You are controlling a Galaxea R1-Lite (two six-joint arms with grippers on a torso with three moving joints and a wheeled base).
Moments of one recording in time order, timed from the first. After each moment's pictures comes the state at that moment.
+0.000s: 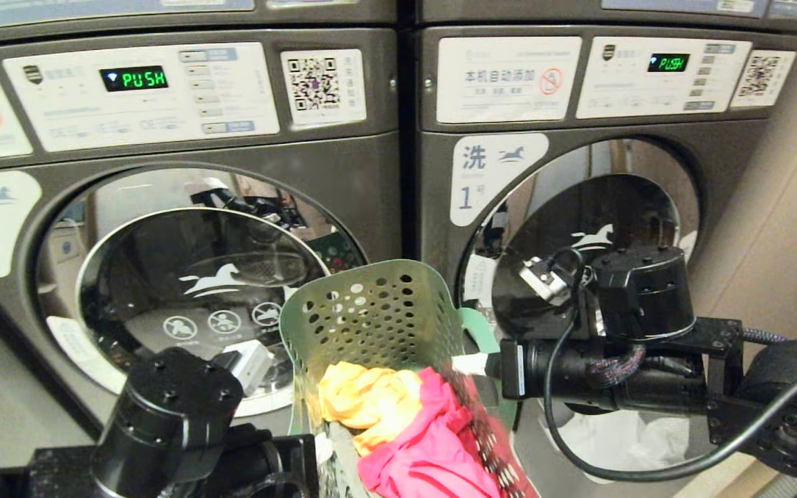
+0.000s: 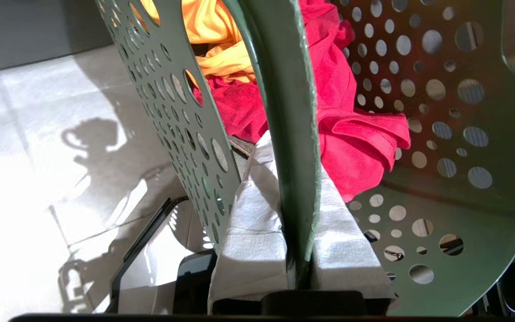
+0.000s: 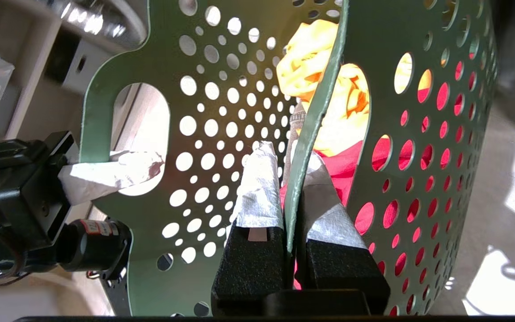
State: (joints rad) left arm -0.87 1.46 -0.52 -0.29 0.20 -0.67; right arm 0.63 1.71 -0.81 -0.51 0.33 0.50
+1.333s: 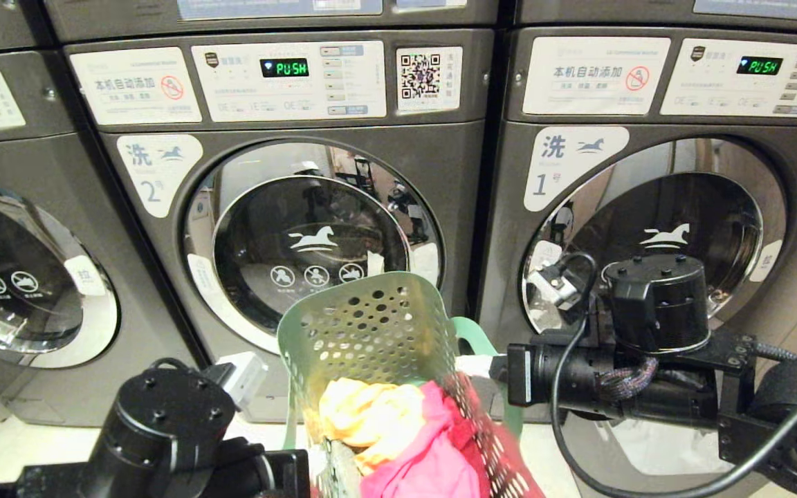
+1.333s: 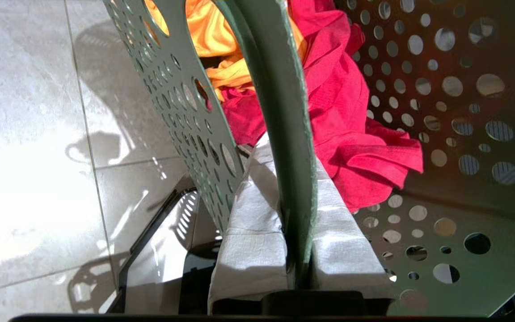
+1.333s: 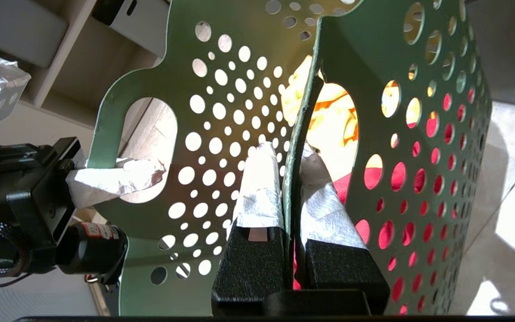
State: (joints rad) left arm -0.88 1.44 -0.49 -0.29 0.21 -0.67; right arm 0.63 1.70 -0.74 -0.61 0.33 0.50
